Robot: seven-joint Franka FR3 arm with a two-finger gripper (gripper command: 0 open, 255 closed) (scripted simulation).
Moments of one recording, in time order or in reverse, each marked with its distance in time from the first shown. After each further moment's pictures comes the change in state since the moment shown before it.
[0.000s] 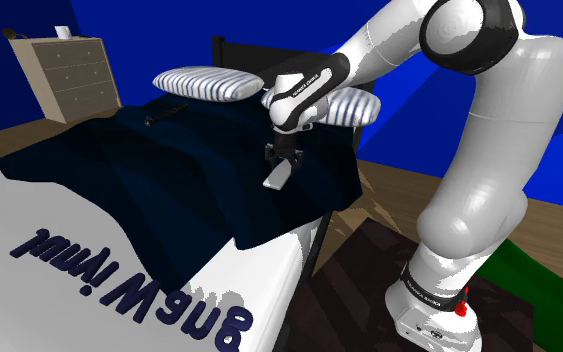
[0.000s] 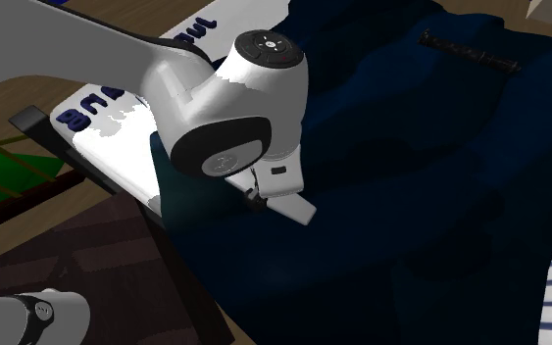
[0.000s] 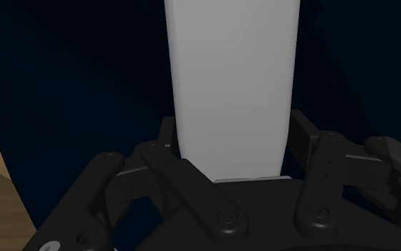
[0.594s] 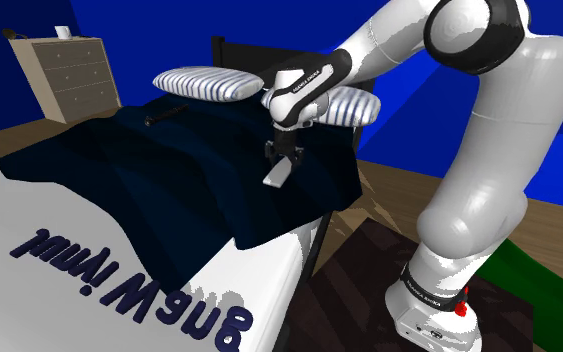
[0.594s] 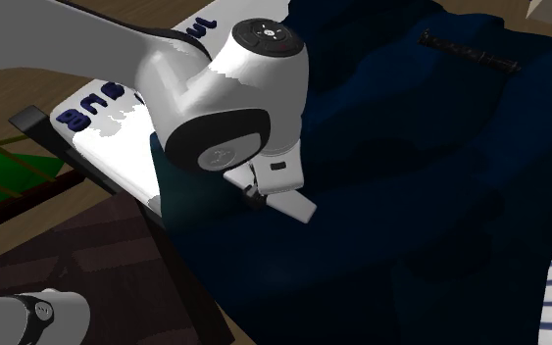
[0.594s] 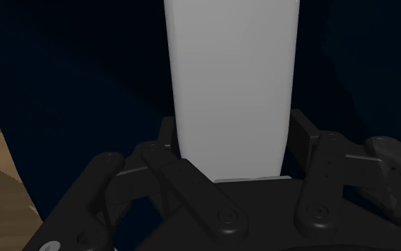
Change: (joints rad) arm 0.000 -0.020 0.002 0.006 0.006 -0.026 -0.002
